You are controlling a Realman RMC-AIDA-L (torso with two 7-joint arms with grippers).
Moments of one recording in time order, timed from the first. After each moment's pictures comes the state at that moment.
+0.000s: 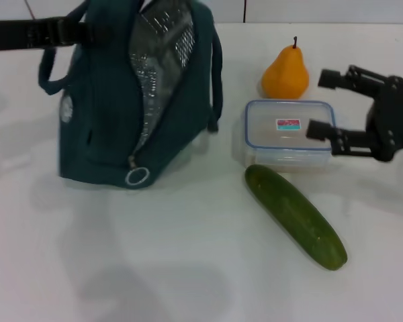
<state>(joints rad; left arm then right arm) -0.49 -2.08 0.65 1.29 2.04 1.63 -2.38 0.49 2.02 -0.98 -0.66 -1.48 -1.69 1.17</state>
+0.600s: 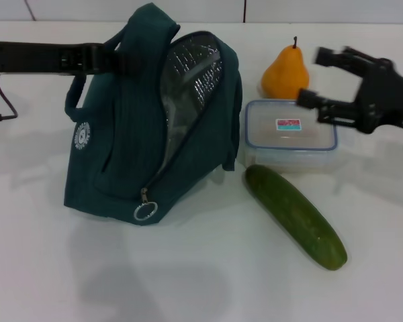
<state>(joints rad) -0.45 -2.09 0.80 1.33 2.01 1.64 -2.49 0.55 2.02 -0.99 -0.52 -1.40 -1.56 1.11</state>
